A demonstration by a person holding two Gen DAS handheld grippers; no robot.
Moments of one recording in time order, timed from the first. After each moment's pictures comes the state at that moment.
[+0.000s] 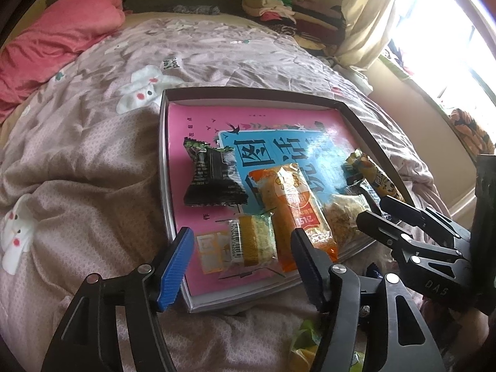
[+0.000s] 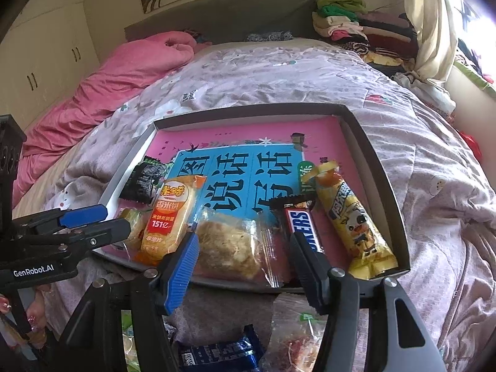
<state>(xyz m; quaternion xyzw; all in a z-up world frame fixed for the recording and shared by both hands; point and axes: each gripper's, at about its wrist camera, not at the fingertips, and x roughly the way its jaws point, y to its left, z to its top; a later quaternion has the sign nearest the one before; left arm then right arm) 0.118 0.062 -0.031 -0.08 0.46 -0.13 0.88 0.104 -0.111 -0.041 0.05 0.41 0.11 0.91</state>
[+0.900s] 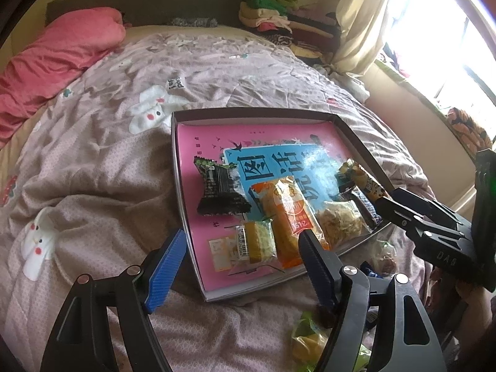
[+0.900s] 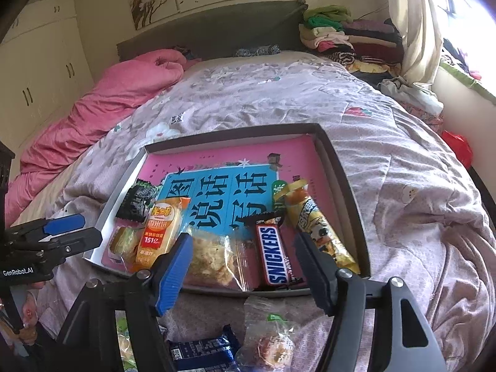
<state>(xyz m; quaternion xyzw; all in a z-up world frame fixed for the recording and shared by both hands) 0.105 0.071 -0.005 -0.06 0.44 -0.13 0.89 0.096 -0.133 -0.020 0.06 0.38 0.09 0.92</state>
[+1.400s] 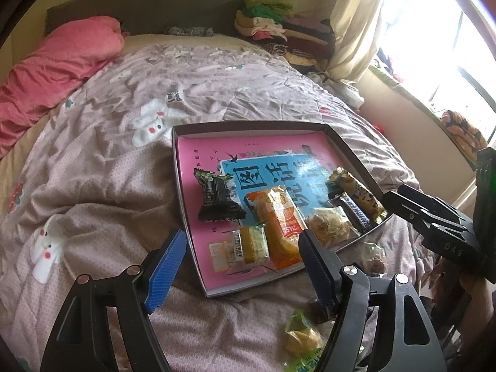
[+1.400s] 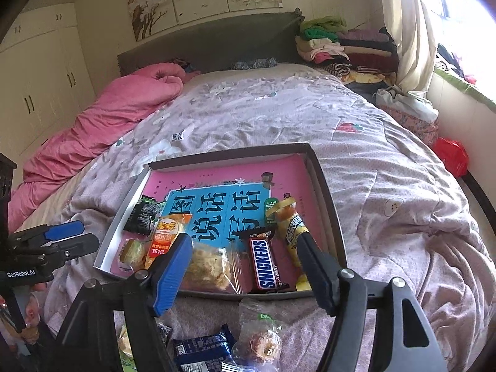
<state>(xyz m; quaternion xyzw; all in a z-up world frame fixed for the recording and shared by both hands) 0.094 0.074 0.012 -0.06 0.42 -0.14 0.90 0.082 -0.145 0.004 0.07 0.35 0.08 0.93</state>
